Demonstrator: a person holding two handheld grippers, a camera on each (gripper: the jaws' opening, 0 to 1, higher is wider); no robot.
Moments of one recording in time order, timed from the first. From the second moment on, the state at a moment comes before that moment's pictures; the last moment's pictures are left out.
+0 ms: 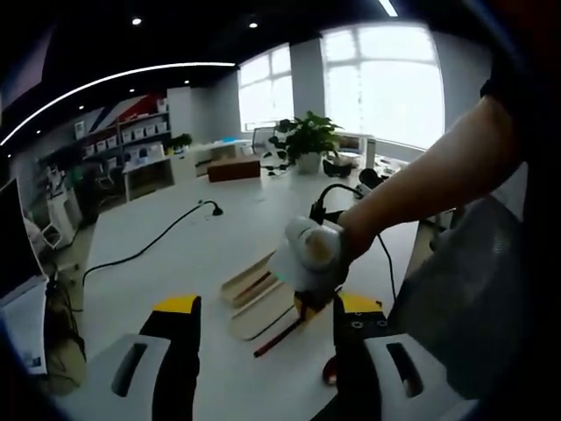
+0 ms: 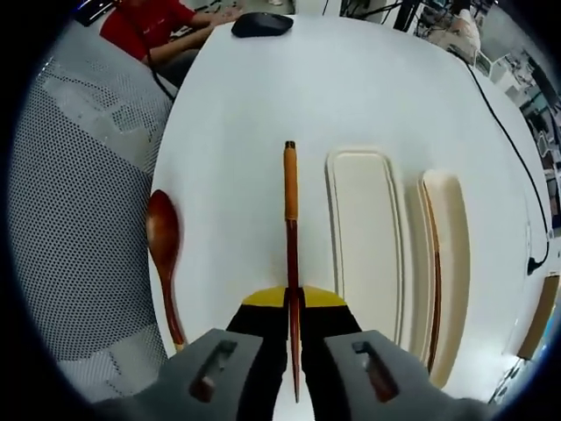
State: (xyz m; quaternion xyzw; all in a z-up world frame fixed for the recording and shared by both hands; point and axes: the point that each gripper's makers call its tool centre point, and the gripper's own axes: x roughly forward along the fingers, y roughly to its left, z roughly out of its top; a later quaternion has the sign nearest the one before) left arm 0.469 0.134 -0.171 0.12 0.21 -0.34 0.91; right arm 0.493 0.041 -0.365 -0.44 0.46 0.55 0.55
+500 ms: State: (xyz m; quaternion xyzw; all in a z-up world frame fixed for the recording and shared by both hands) left arm 0.471 0.137 -0.168 0.11 0.20 -0.33 0.92; right arm 0.494 0.040 -0.366 -0.44 0.47 0.55 0.53
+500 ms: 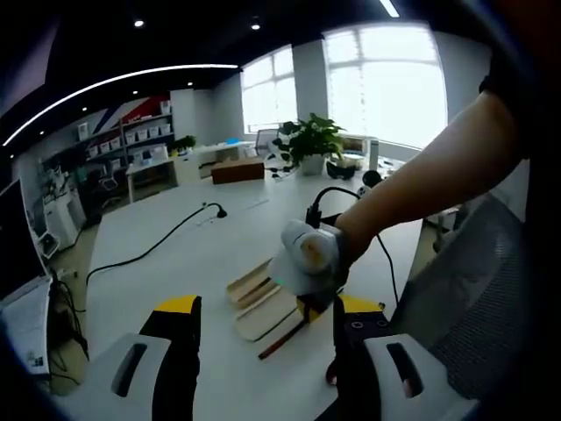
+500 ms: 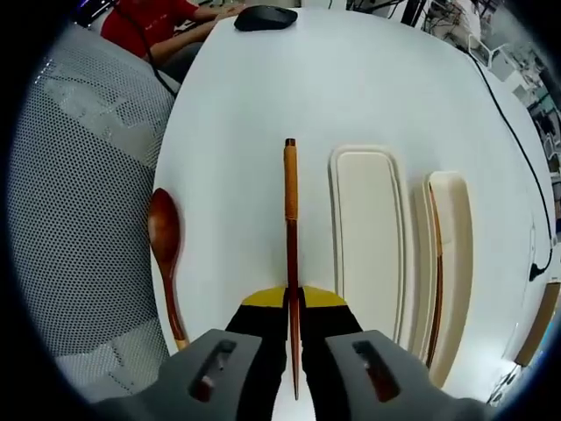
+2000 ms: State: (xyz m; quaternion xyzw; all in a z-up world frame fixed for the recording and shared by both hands) left arm 0.472 0.135 -0.168 0.12 0.20 -0.33 0.92; right arm 0.514 0.035 -0.330 -0.44 0.42 0.55 0.57
